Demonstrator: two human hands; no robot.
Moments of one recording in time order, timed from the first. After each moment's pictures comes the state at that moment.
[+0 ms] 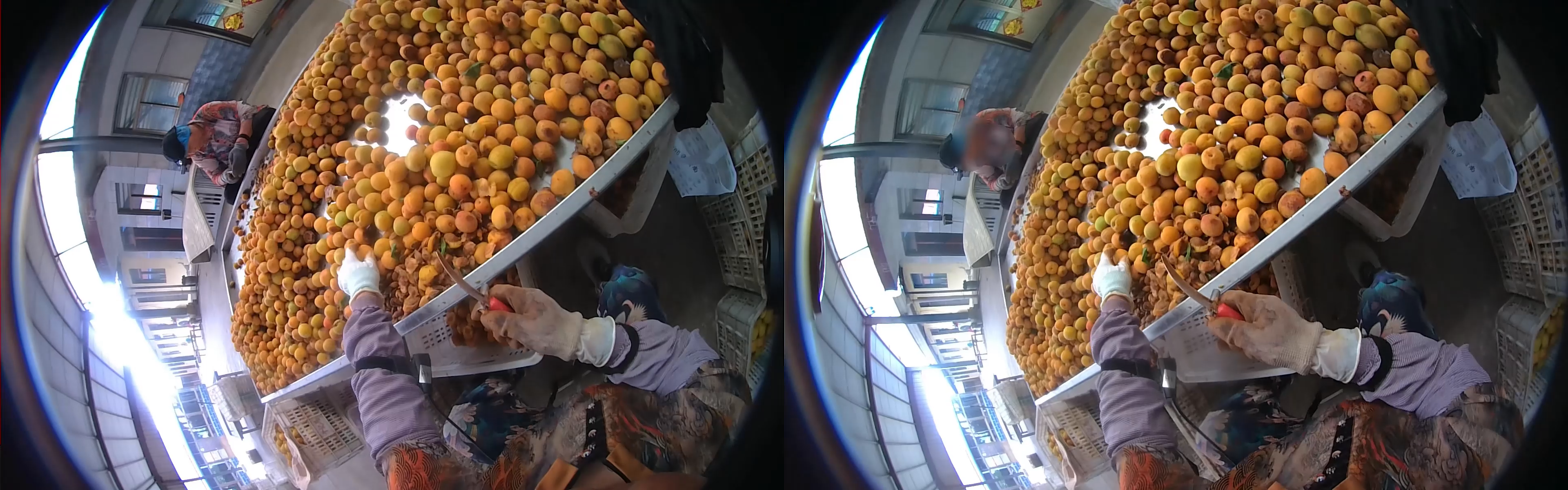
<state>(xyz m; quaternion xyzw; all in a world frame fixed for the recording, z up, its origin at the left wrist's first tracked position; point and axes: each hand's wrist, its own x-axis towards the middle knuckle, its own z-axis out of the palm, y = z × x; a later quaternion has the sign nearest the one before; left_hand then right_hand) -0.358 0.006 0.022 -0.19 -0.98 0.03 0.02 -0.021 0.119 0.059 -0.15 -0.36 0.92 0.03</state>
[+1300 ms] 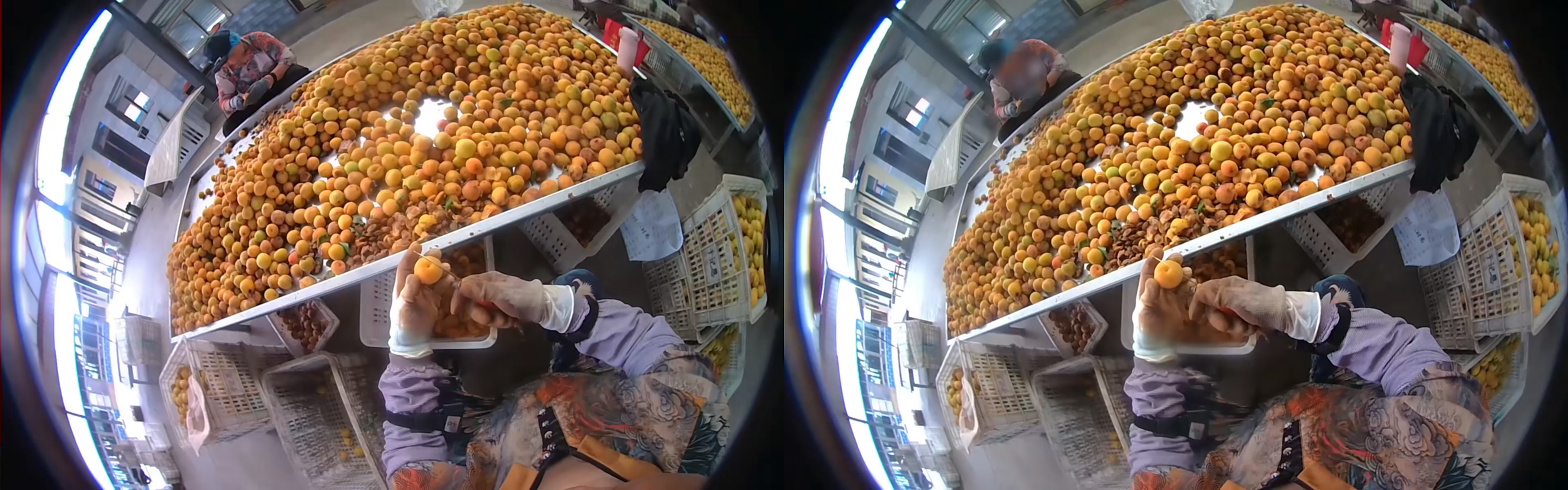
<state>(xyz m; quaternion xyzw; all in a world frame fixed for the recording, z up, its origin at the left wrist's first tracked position) -0.126 -0.088 0.050 -0.14 -0.32 -0.86 -0.37 -0.009 0.063 0.096 -0.09 -0.54 0.82 -0.19</state>
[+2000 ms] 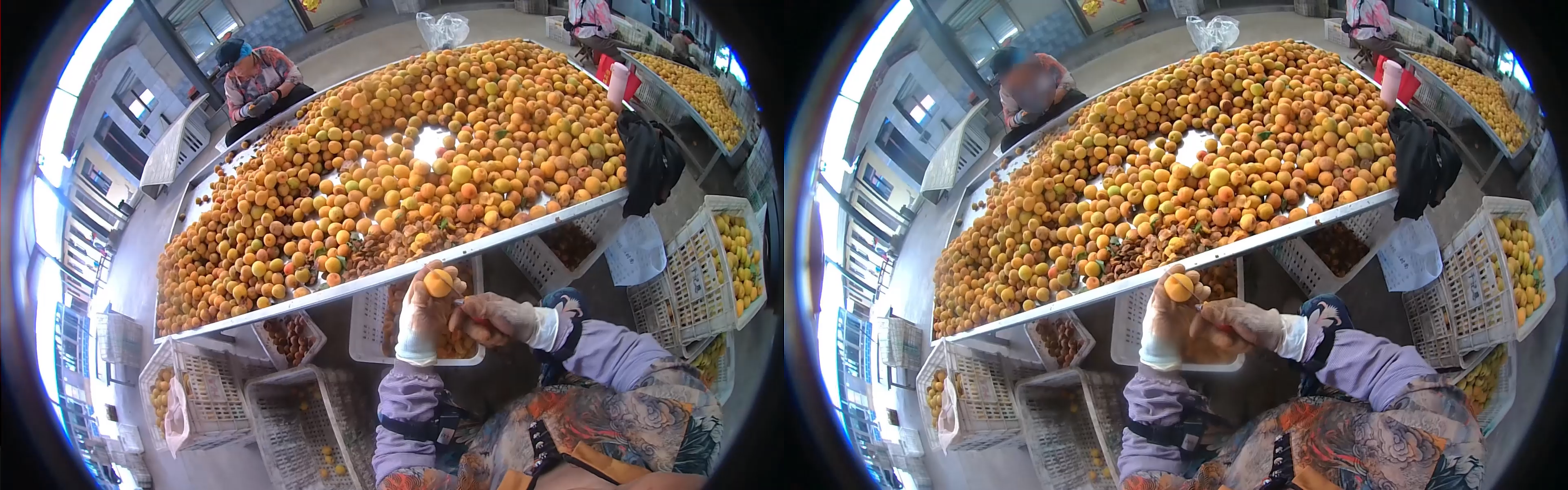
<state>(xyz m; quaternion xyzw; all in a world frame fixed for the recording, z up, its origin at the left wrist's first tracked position) -0.114 -0.072 0.050 -0.16 -0.29 -0.86 -0.40 -0.001 0.055 0.074 -0.02 -0.51 0.85 -0.14</state>
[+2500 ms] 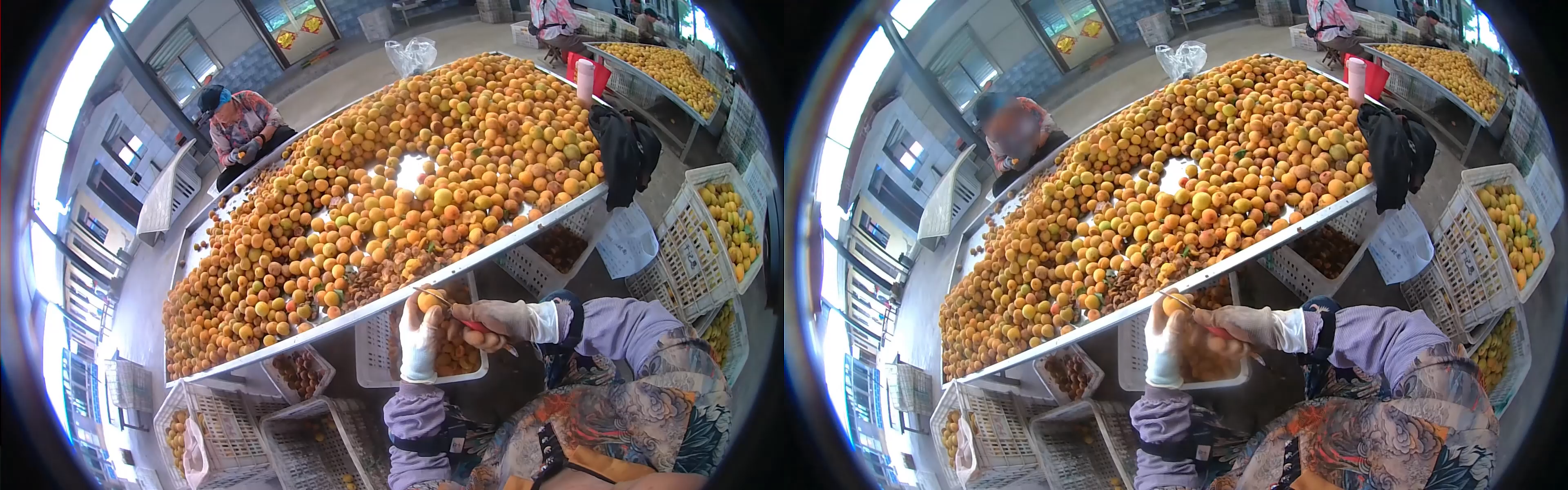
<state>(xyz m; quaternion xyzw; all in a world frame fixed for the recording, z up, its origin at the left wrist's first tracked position) -0.113 -0.079 0.062 -0.29 -0.52 -0.75 -0.30 -0.004 0.062 0.094 -0.17 -0.52 0.81 -0.23</state>
